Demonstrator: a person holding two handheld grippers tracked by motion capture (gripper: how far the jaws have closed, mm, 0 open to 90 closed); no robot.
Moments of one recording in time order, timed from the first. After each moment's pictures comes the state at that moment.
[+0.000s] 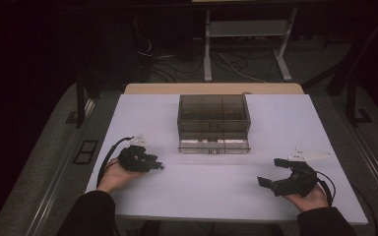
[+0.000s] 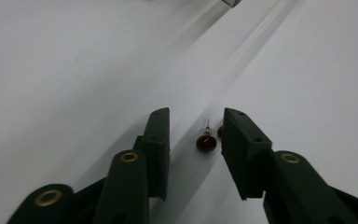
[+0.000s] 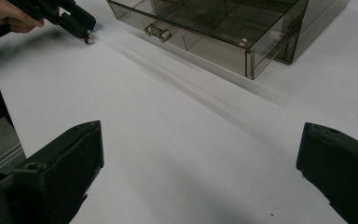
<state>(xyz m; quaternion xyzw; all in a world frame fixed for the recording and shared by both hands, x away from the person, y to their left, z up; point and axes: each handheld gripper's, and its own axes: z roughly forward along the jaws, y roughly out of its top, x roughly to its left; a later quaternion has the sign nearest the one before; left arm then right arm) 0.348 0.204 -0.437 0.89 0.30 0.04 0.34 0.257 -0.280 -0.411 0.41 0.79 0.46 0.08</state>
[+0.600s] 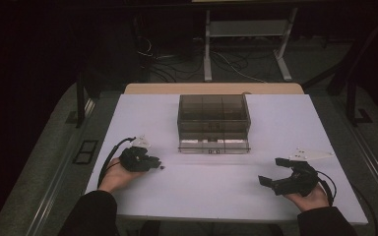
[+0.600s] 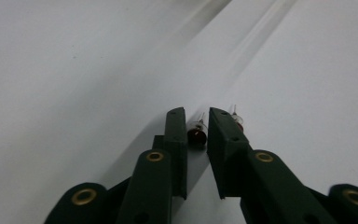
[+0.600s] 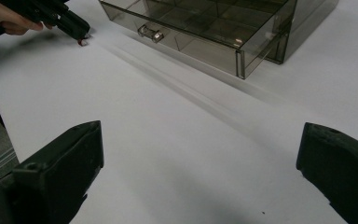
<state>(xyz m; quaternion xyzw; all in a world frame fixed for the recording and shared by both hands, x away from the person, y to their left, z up) 0.348 0.201 -0.438 0.90 0.29 0.06 0.33 0.258 -0.284 -0.412 0.41 0.78 0.46 0.09</state>
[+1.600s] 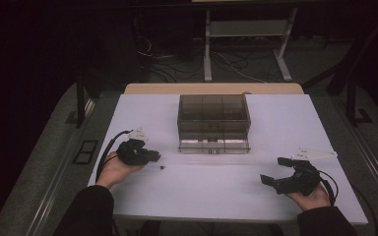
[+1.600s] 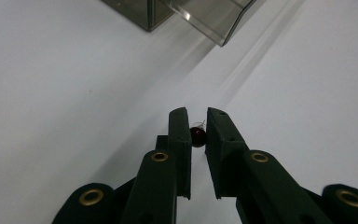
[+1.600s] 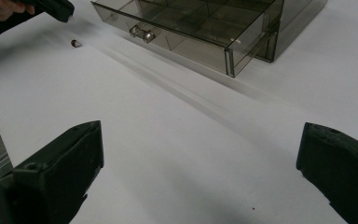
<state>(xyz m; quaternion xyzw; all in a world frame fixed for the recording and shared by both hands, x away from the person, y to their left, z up) 0.352 0.202 -0.406 0.89 0.29 0.06 0.35 0.260 -0.288 -0.414 0.42 0.78 0.46 0.09</state>
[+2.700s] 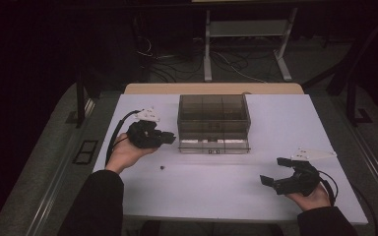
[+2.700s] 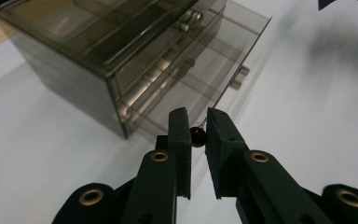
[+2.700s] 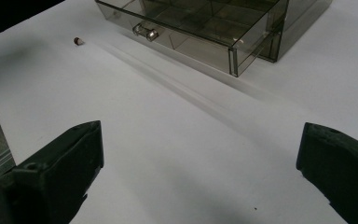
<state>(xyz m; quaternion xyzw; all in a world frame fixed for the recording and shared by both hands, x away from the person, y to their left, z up) 0.364 0.152 -0.342 0.88 0.24 0.07 0.41 0.259 -0.288 -0.413 0.41 0.78 0.46 0.09</state>
